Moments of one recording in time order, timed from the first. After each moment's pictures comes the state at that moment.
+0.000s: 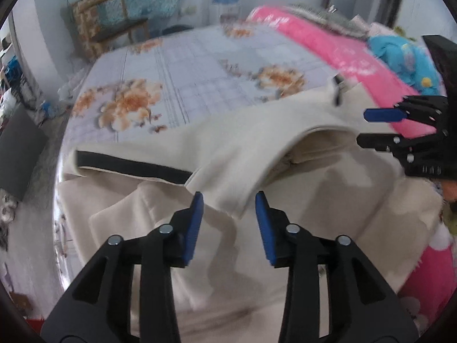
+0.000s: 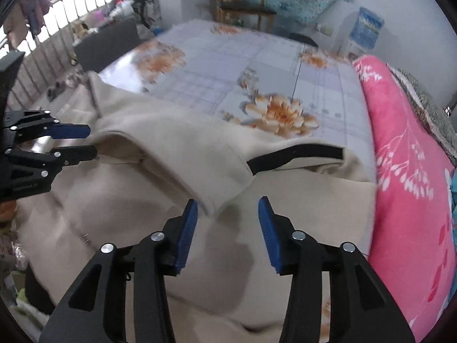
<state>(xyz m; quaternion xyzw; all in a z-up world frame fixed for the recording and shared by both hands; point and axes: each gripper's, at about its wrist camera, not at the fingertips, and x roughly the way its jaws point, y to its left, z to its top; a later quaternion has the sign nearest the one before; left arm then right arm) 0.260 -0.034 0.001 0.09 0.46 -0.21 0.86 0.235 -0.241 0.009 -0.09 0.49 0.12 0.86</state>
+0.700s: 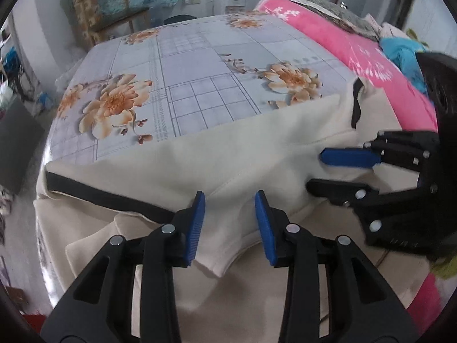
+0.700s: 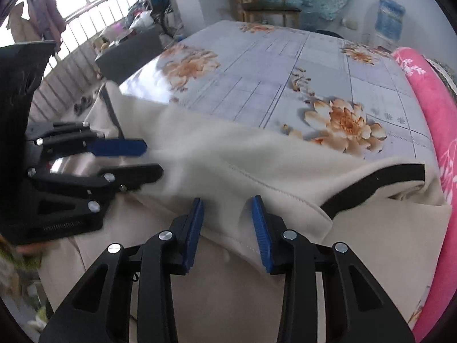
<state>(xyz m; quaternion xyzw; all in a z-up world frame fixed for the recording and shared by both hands) 0.310 -0.061 -0.026 0.09 0.49 -0.19 0.84 0.279 -0.205 -0.036 -0.03 0.50 0.19 0.85</state>
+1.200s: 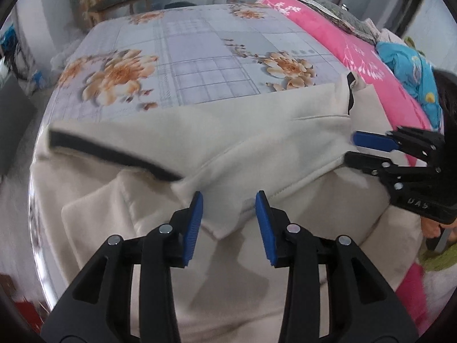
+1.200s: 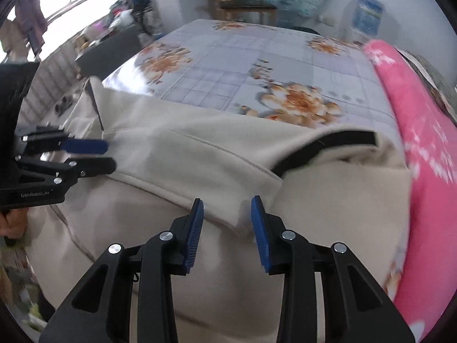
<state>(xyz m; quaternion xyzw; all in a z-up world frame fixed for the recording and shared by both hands) 0.291 -0.032 -0.022 0.03 0.53 -0.20 0.83 0.247 -0.235 -0.020 -0.03 0.50 0.12 0.86</state>
